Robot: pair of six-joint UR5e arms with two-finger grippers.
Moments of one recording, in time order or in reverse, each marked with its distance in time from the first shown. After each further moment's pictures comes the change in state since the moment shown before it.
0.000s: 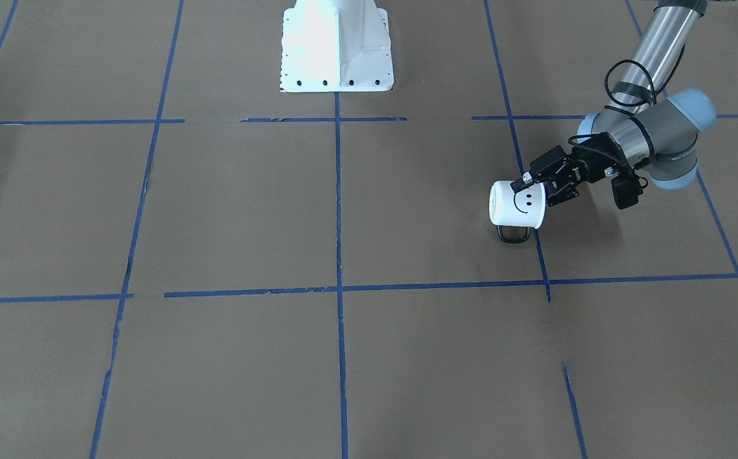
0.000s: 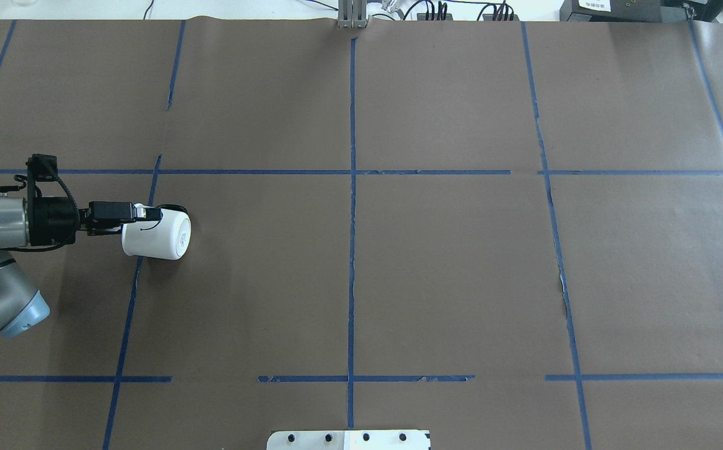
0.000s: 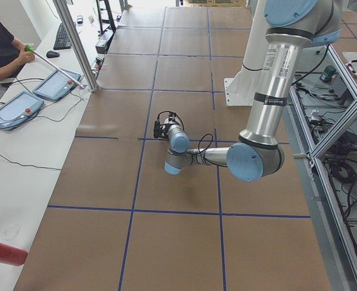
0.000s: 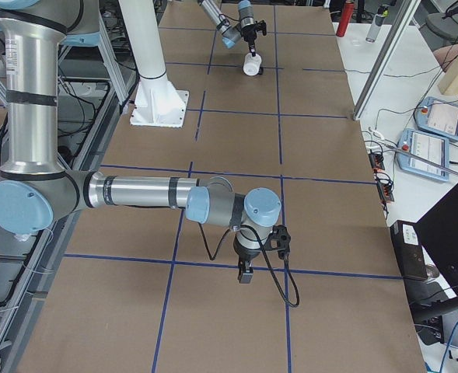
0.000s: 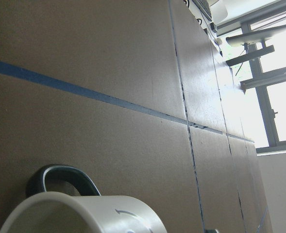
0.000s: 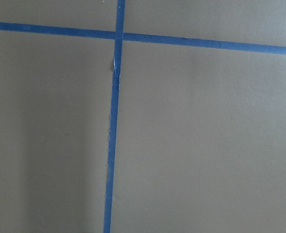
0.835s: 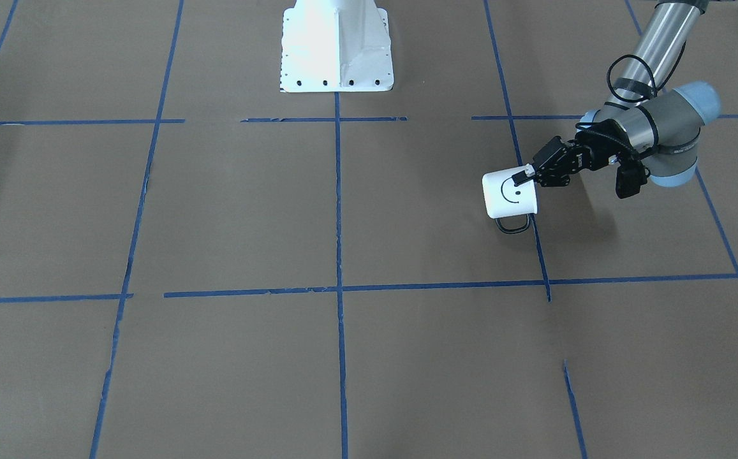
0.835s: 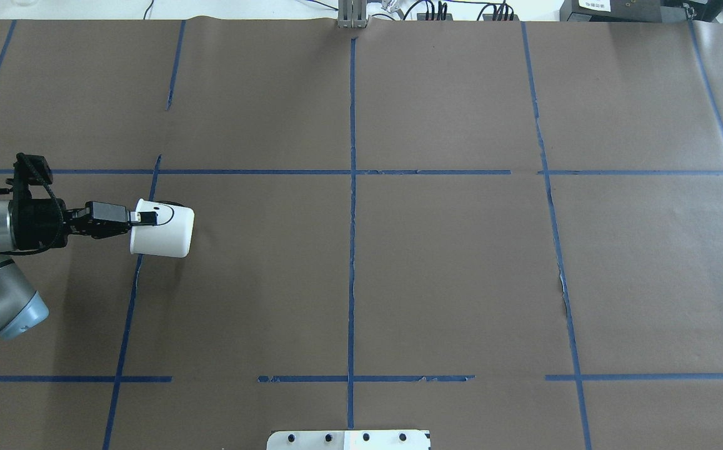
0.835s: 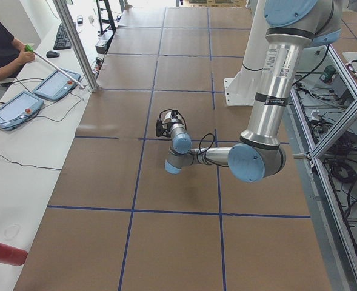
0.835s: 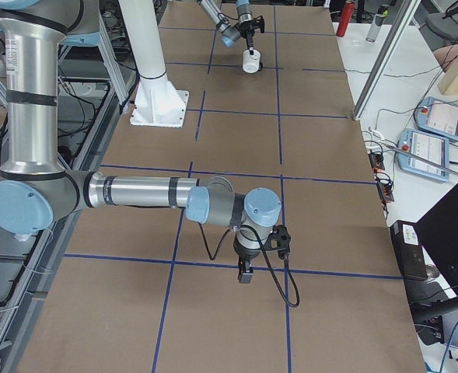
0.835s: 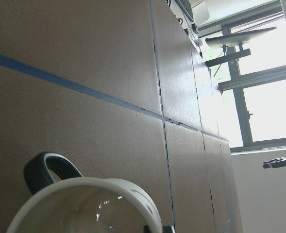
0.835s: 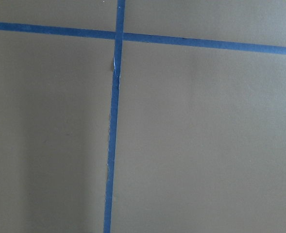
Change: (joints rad) left arm 0.001 0.014 -0.056 -0.088 0.010 -0.148; right arm 0.000 0.000 0.000 0.000 0.000 0.000
